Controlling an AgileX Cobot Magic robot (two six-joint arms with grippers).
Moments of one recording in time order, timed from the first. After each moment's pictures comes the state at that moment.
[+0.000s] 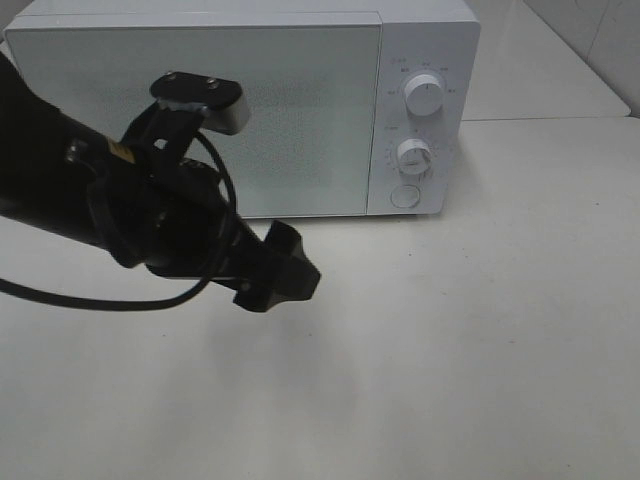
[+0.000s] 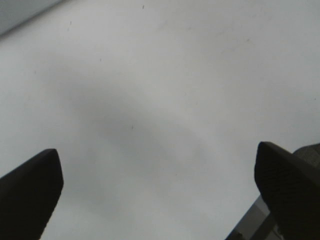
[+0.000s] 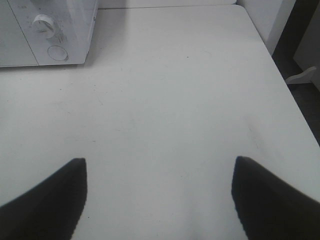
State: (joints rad) left arm -0.71 1.55 -0.87 -0.58 0.36 0.42; right arm 0.06 0.00 -0.51 -0.11 1.04 0.11
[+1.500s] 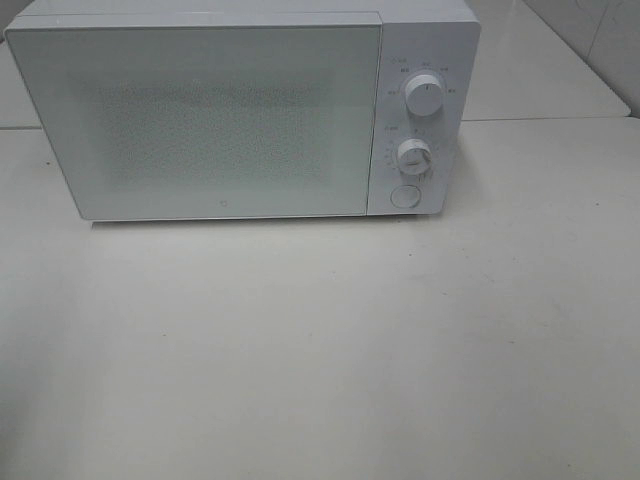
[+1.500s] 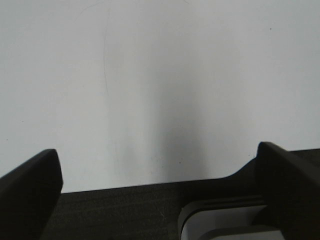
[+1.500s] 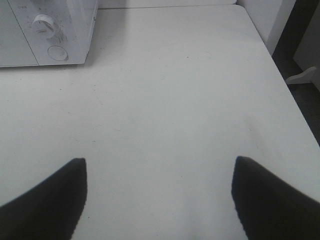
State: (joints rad) left arm -0.05 0.59 -0.55 -0.05 1.04 0.05; right arm 0.06 0.00 -0.51 -0.11 1.04 0.11
